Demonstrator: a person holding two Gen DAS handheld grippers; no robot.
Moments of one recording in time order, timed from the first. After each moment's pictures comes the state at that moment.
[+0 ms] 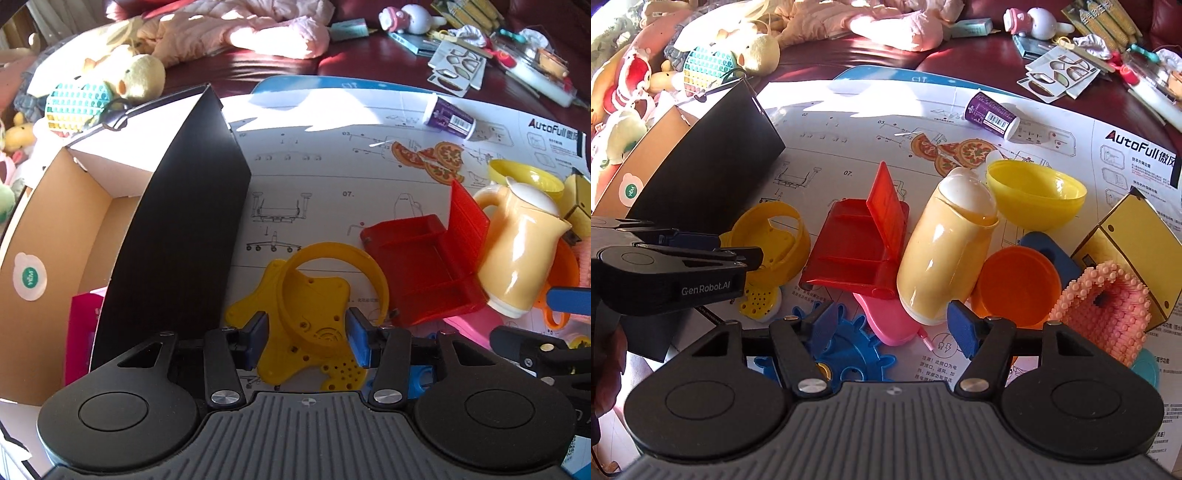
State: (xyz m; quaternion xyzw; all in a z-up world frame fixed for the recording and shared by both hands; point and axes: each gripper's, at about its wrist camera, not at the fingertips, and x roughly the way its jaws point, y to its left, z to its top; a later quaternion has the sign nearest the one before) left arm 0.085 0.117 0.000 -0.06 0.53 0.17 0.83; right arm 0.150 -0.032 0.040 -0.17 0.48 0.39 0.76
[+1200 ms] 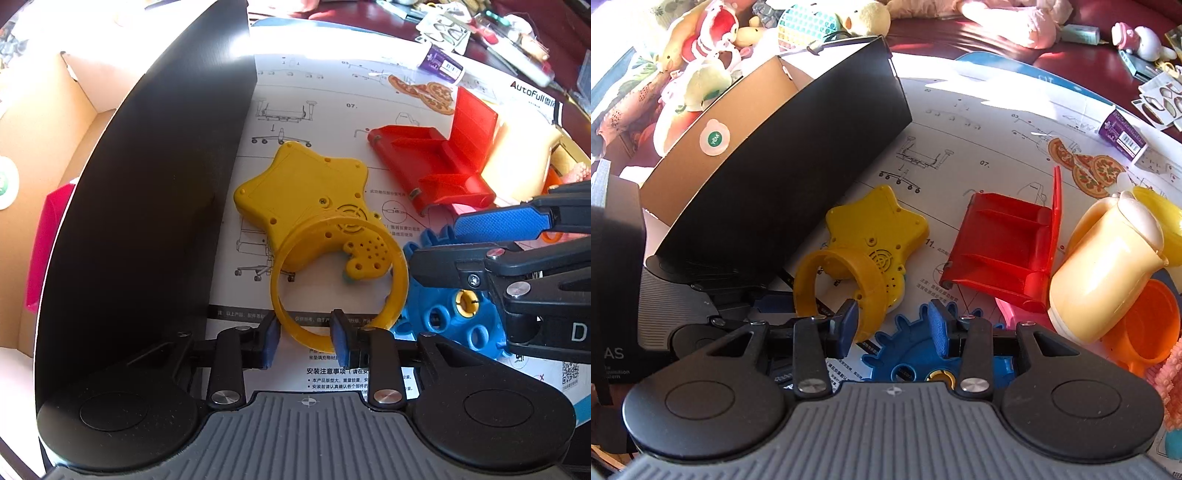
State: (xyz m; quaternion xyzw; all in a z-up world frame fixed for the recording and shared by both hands) left arm 0.029 0.130 -0.023 -0.10 0.55 0.10 0.82; right arm 0.094 0.026 0.037 -0.20 0.48 0.51 0.68
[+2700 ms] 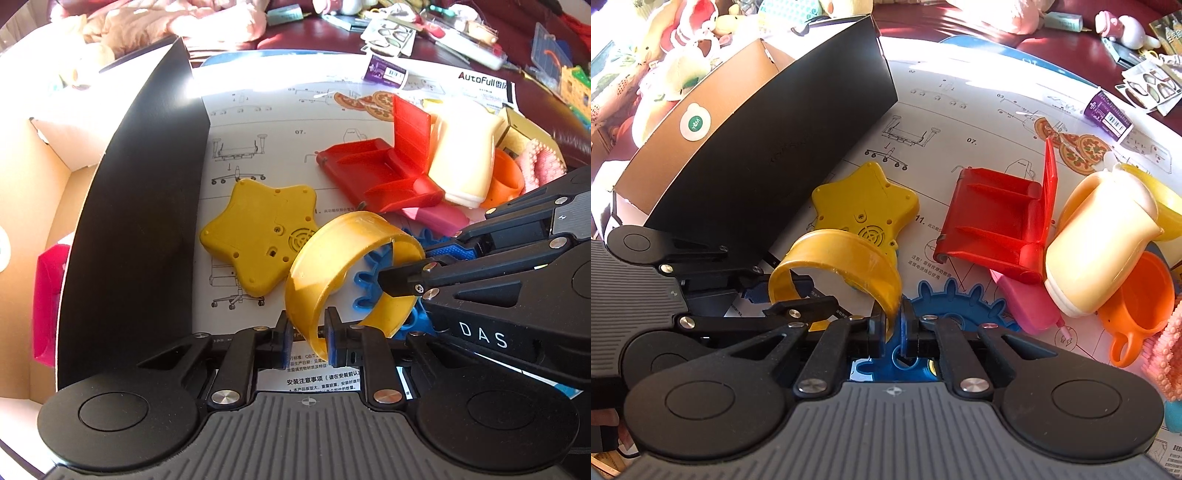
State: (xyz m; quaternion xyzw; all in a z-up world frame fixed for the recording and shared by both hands) left arm 0.029 0.114 0.000 -0.05 0.53 0.04 0.85; right arm 0.081 0.027 0.030 -0.22 0.49 0.47 0.70
